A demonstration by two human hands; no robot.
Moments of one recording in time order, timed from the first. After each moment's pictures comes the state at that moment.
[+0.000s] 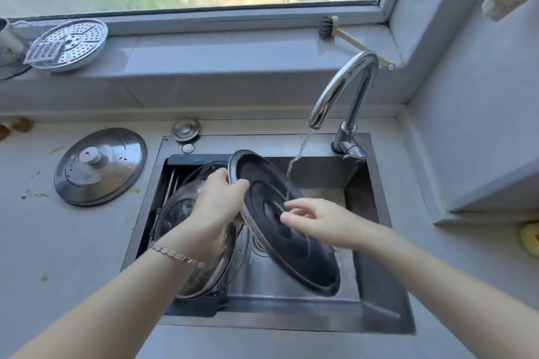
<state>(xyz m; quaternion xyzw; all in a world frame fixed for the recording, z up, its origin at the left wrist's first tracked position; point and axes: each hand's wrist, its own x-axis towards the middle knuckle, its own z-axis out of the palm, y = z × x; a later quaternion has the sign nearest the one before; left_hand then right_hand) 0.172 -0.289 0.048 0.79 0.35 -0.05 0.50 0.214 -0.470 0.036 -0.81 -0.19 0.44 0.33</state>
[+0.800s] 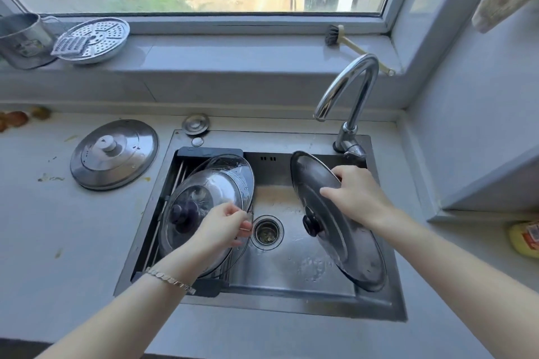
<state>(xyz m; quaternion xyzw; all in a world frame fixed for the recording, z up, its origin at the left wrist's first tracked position) 0.104 -0.295 0.027 0.71 0.38 -0.14 0.58 0.219 -0.488 0.046 -0.93 -0.14 0.17 0.28</state>
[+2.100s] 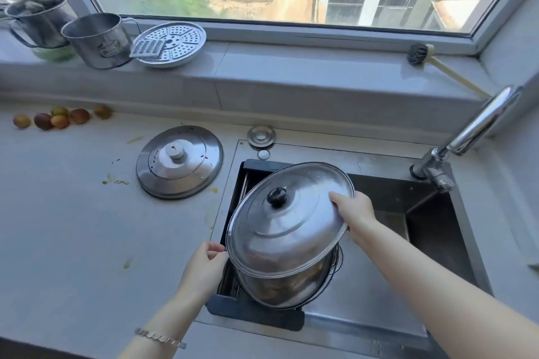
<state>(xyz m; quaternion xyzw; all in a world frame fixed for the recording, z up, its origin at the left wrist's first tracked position) 0.017 -0.110 -0.035 0.69 0.48 -0.07 0.54 0.206 -0.298 -0.027 -0.77 0.19 0.24 0.55</state>
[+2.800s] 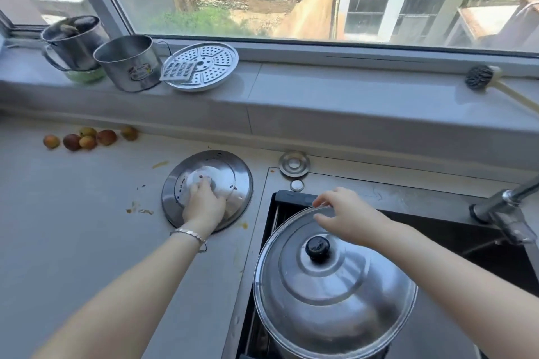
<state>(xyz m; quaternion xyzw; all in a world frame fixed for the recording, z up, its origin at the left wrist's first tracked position) 0.152 0.044 -0.039 0.86 0.44 0.00 0.26 0.244 -0.197 0.026 -0.90 -0.30 0.27 0.18</state>
